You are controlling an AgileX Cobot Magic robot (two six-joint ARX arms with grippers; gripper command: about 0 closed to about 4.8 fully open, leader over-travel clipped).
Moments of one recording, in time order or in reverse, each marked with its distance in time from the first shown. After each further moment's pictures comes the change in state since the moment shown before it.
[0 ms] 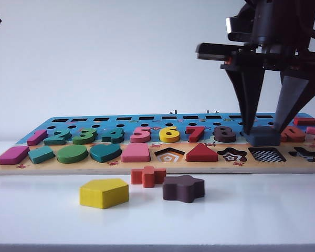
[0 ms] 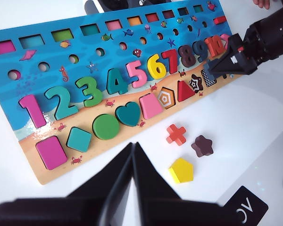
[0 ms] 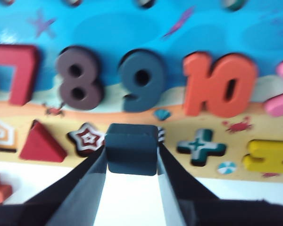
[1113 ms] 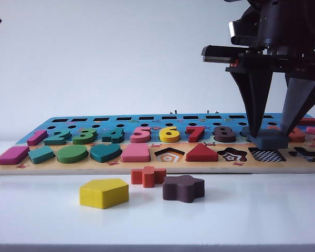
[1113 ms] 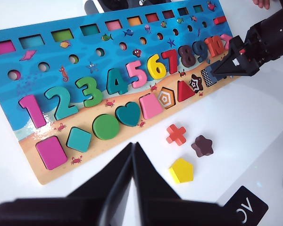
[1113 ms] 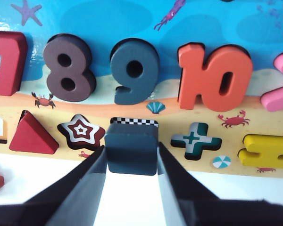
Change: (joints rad) left arm 0.000 0.000 0.000 0.000 0.000 0.000; right arm -0.014 0.002 -0.001 -0.027 -0.020 -0.027
